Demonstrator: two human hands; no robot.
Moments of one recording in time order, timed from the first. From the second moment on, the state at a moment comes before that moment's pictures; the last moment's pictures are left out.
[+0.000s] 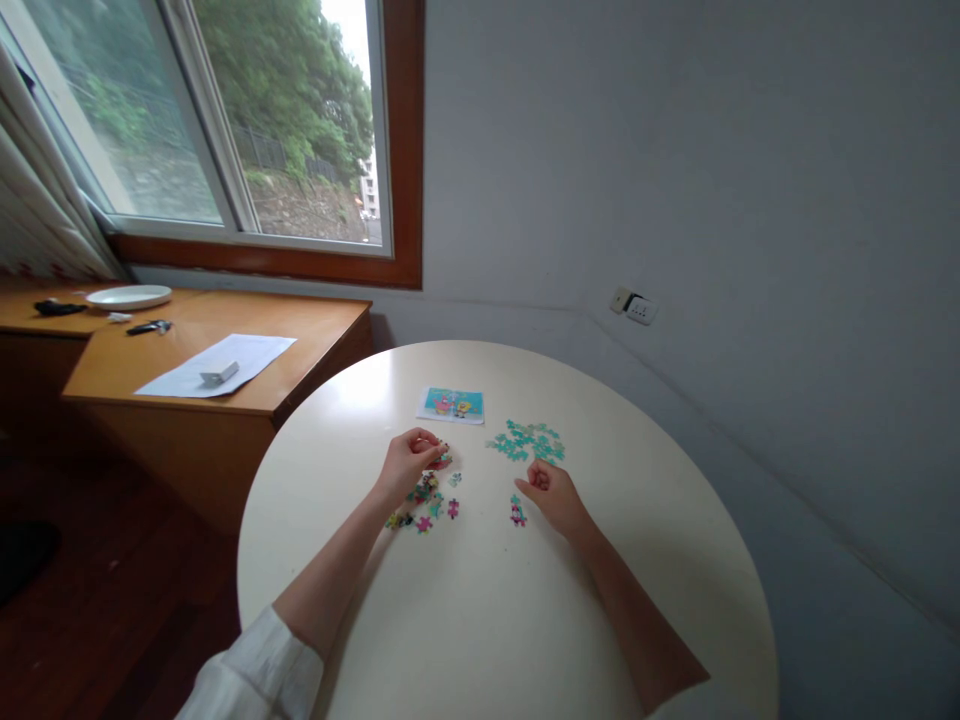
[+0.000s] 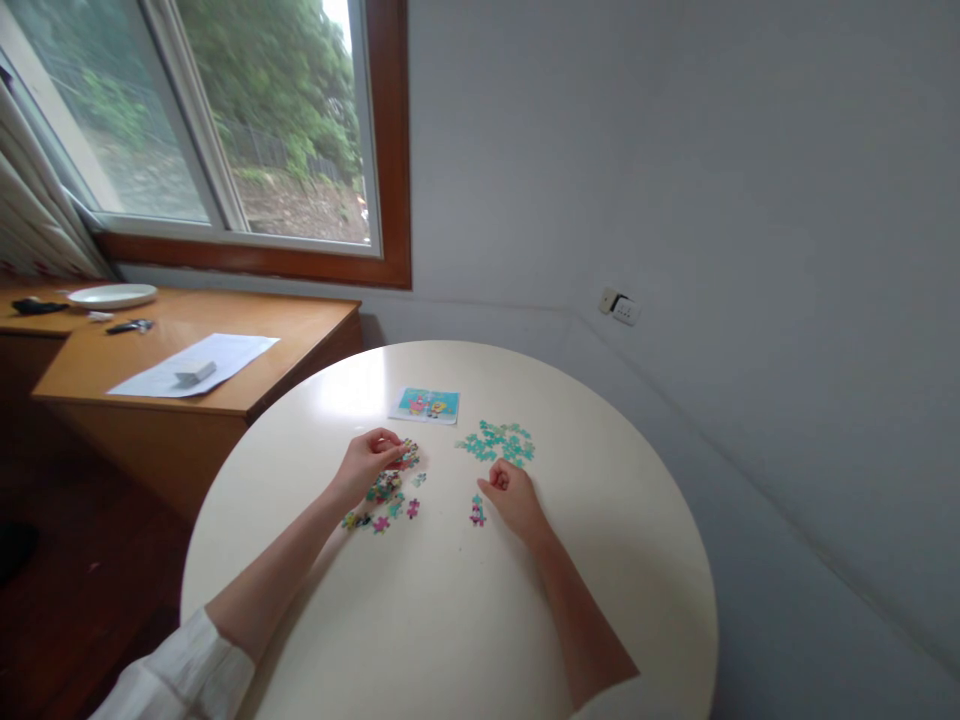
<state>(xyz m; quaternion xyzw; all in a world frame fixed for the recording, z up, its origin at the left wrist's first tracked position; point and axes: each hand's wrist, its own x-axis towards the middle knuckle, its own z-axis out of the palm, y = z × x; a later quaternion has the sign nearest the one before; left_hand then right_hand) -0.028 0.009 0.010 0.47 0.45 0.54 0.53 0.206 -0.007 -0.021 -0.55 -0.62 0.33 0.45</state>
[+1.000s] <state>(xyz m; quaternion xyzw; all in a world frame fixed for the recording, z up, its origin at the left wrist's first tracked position) -0.029 0.014 0.000 0.44 0.45 0.52 0.57 0.207 -0.007 -0.023 -0.55 -0.63 0.31 0.45</state>
